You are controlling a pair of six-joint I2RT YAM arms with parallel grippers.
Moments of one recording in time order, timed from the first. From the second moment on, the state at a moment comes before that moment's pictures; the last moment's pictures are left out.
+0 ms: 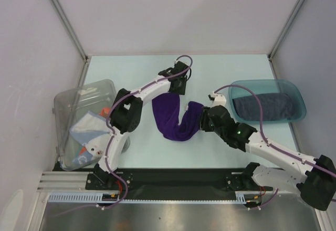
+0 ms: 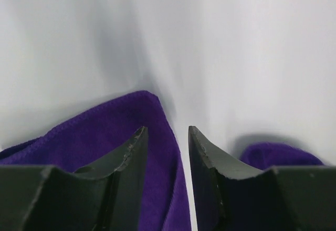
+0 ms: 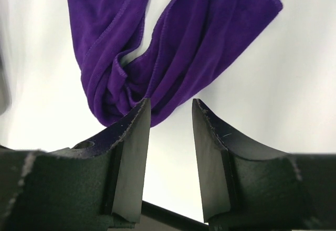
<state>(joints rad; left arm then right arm) -0.64 2.27 1.91 -0.59 -0.17 -0.39 0.83 1.04 0.69 -0.28 0.33 0.62</state>
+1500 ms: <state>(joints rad) -0.39 1.82 1.51 -0.76 -0.13 -0.27 0.56 1.90 1.26 -0.01 -0.03 0.54</state>
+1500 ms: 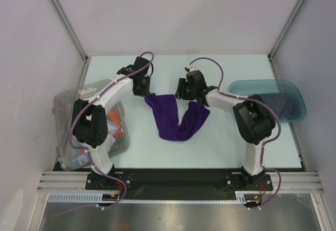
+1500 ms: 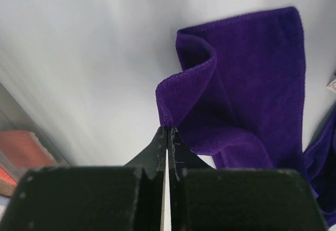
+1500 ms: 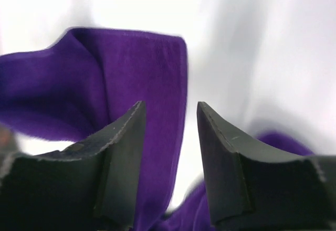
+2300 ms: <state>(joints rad) -0.37 1.80 1.44 -0.69 -0.09 -0.25 0.64 2.23 1.62 -0.16 0.11 0.30</state>
